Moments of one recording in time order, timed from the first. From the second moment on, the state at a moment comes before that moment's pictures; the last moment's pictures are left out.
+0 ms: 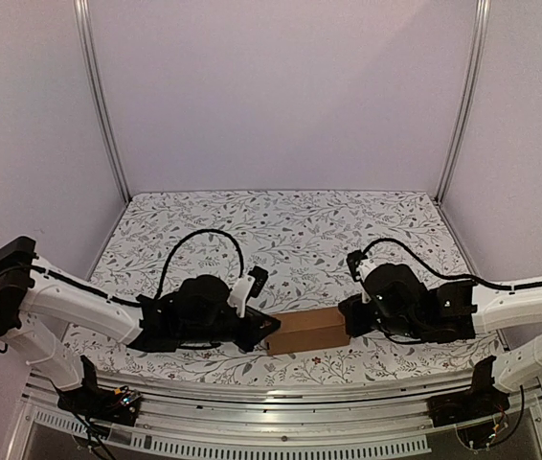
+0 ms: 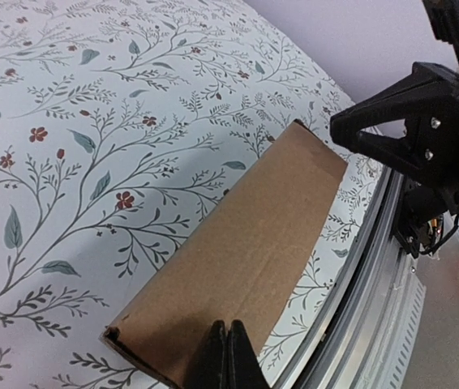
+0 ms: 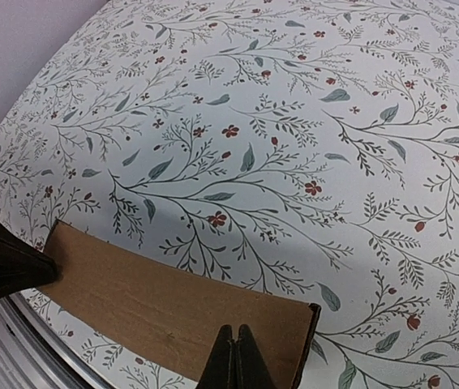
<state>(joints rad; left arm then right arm) -1.15 1.53 0.62 0.42 -0.03 -0.57 1.13 1.22 0.69 -0.16 0.39 0.64</state>
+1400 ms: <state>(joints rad) -1.13 1.45 0.57 0.37 -0.03 -0.62 1.13 1.28 0.60 -0.05 0.38 0.73</state>
